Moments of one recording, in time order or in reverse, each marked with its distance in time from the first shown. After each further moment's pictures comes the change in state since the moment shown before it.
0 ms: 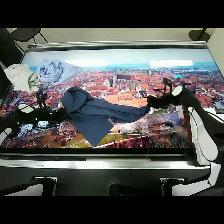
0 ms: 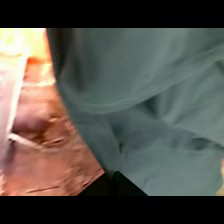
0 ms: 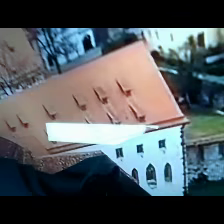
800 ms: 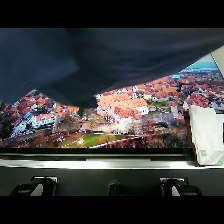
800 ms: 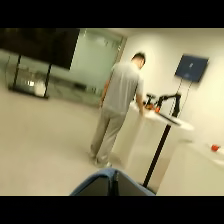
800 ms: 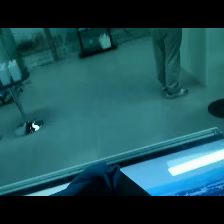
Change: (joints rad) left arm 0.001 0.598 0.946 0.169 0.023 -0.247; right arm -0.002 0.973 0.328 -0.618 0.039 0.438
